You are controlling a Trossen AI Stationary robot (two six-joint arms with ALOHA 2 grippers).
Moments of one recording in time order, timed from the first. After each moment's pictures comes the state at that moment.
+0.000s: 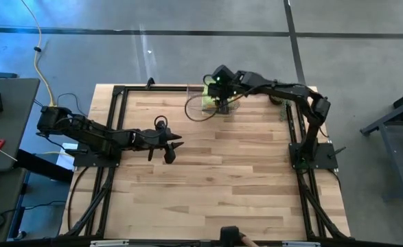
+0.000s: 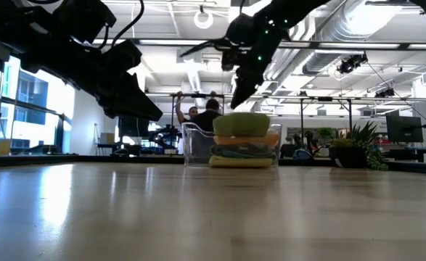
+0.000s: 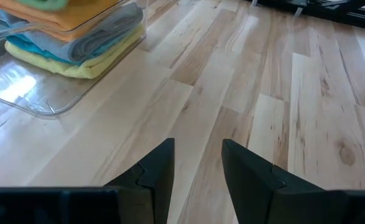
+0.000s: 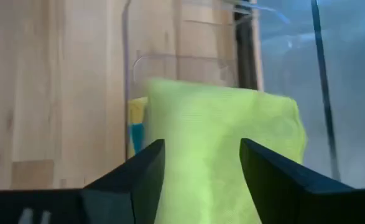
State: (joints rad) left arm 0.10 1.29 0.36 0.43 -0.30 -0.26; right arm -0.48 1.85 1.56 -0.68 0.05 -0.55
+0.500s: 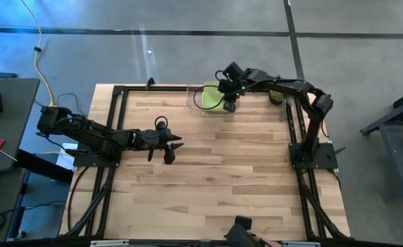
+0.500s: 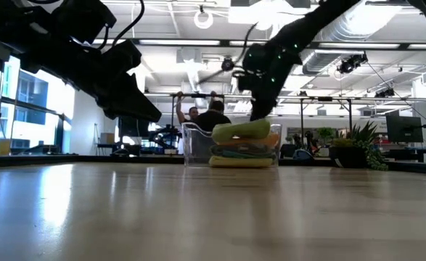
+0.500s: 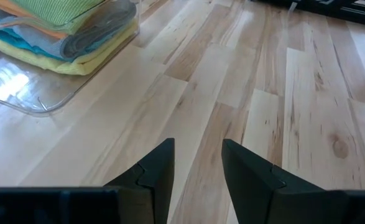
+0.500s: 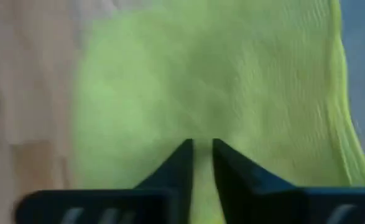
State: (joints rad) left arm 0.10 1.29 0.36 0.42 -0.28 -0.26; right arm -0.64 1.85 1.44 -0.65 -0.17 -0.42
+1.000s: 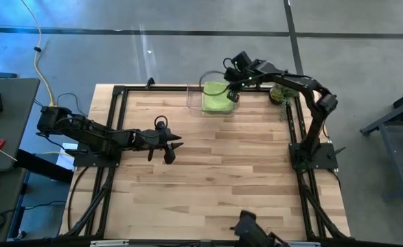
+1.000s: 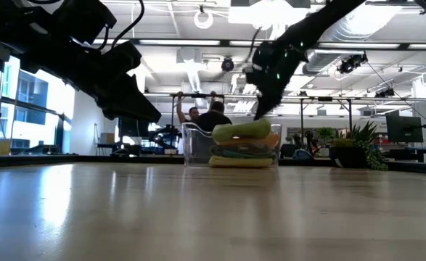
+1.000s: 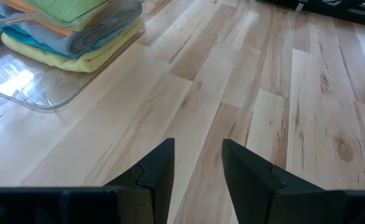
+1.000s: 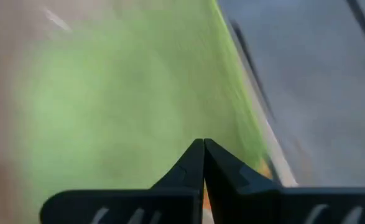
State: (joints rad) left arm 0.10 1.29 0.36 0.41 -0.29 -0.28; right arm -0.75 1.83 1.45 -0.65 -0.13 -0.41
